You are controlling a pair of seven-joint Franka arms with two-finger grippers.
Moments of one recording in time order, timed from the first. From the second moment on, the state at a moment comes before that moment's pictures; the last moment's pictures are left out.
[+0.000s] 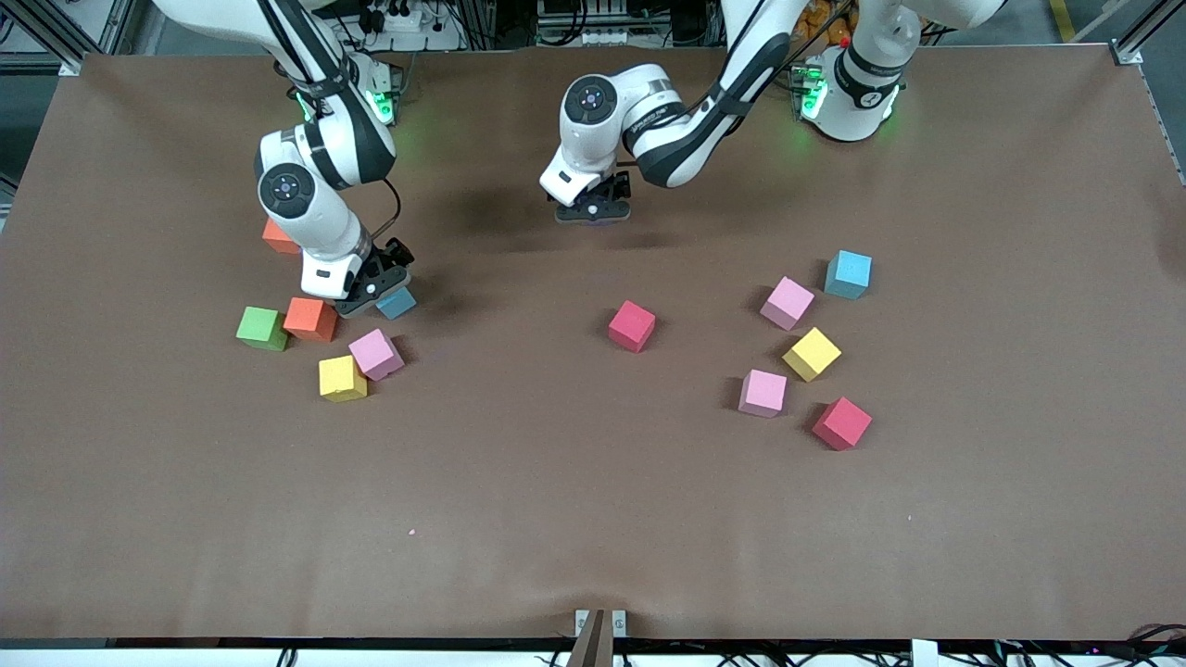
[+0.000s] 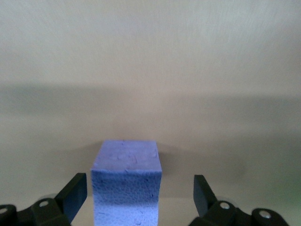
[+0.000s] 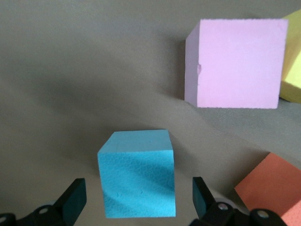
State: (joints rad) left arm -0.66 0.47 -0.43 -2.01 0.05 2.44 -1.18; right arm 0.29 0.12 0.02 -2.55 0.00 2.63 -0.28
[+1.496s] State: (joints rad) left arm -0.28 0.45 -0.42 -1.81 0.15 2.23 -1.05; right arm 0.32 0.17 0.04 -2.53 0.00 2.70 -0.55
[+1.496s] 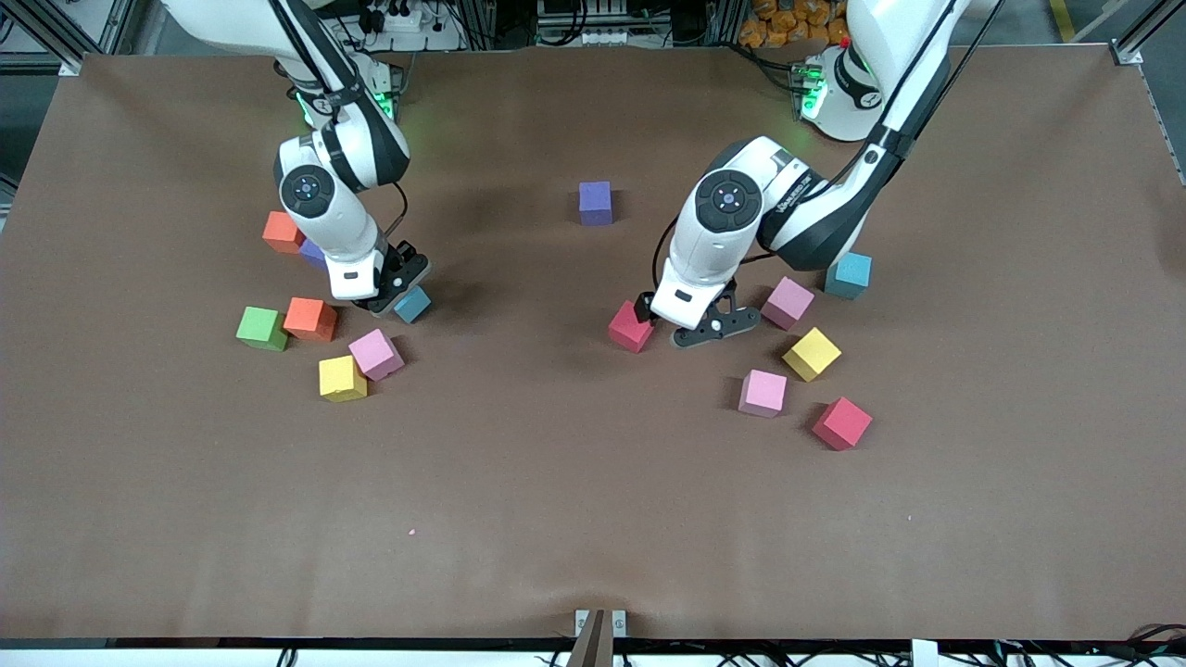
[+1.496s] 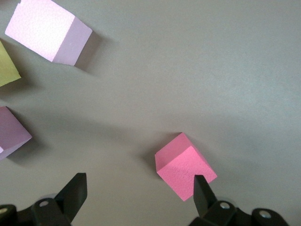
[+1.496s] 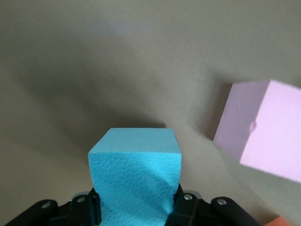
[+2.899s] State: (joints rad) left arm -0.37 0.64 -0.32 -1.49 0.15 2.10 -1.14; right arm 0.29 0.17 0.54 -2.47 0.00 2.62 -0.79
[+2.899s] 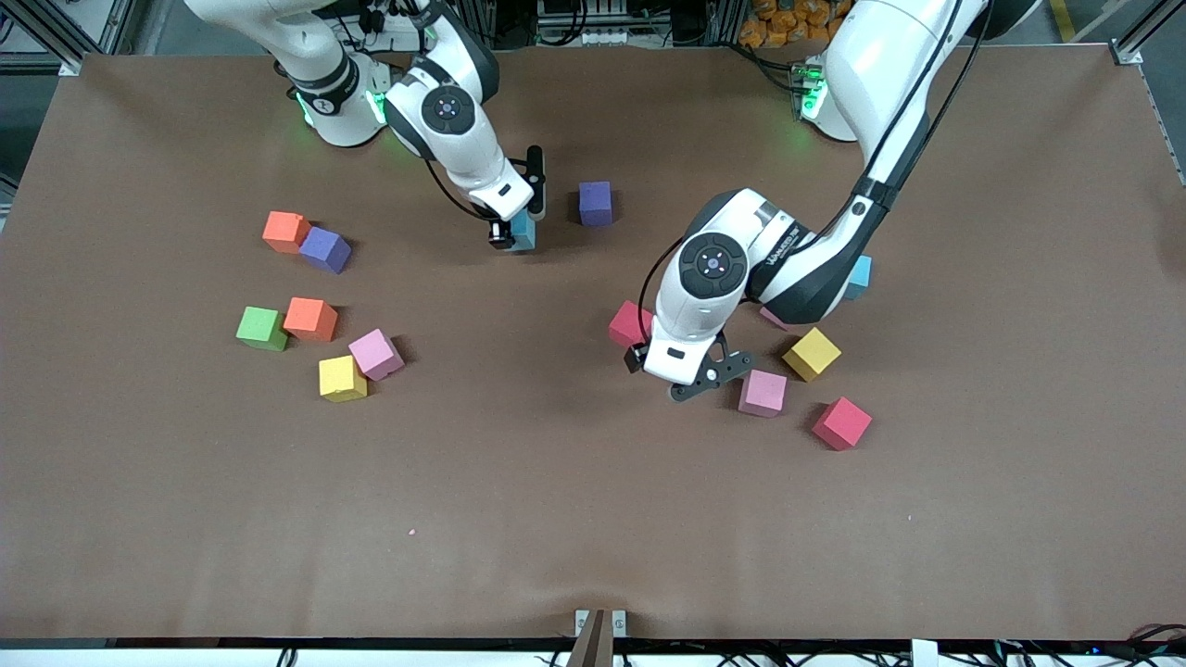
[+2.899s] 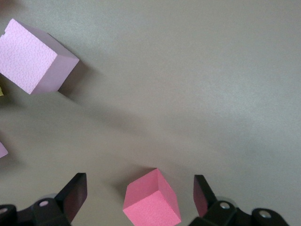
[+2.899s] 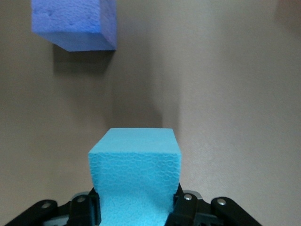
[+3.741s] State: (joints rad) left arm -0.40 0.69 -0.31 -1.43 0.15 2.10 -1.14; right arm 0.36 0.32 0.59 -2.38 -0.14 2.62 -0.57
